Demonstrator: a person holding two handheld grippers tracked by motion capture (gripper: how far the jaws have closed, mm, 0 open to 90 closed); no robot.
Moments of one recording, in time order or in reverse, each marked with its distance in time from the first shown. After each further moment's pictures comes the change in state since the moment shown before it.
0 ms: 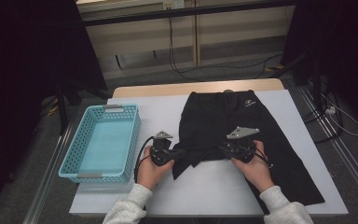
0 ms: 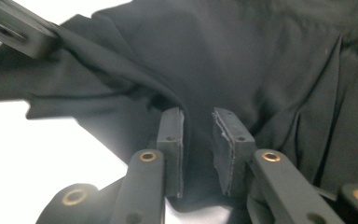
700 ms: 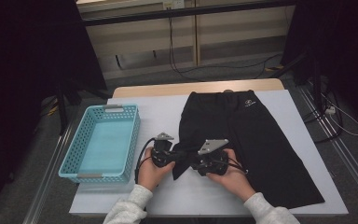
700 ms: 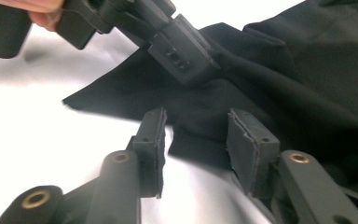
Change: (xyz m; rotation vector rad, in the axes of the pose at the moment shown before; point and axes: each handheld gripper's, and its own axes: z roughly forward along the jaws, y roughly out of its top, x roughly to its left) left arm 0.001 -0.003 0.002 0.015 -0.008 -0.012; right arm 0.070 0.012 0.039 0.021 0.222 -0.160
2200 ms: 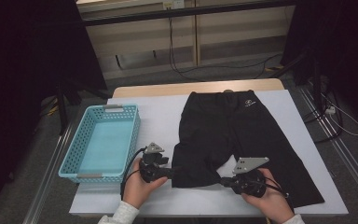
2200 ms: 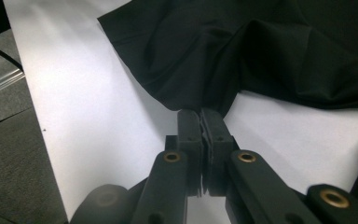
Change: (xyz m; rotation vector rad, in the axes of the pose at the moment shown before) left arm -0.017 -0.031 -0.040 0.038 0.107 0.088; right arm 0.011 -0.059 -0.093 0.043 0.044 0.057
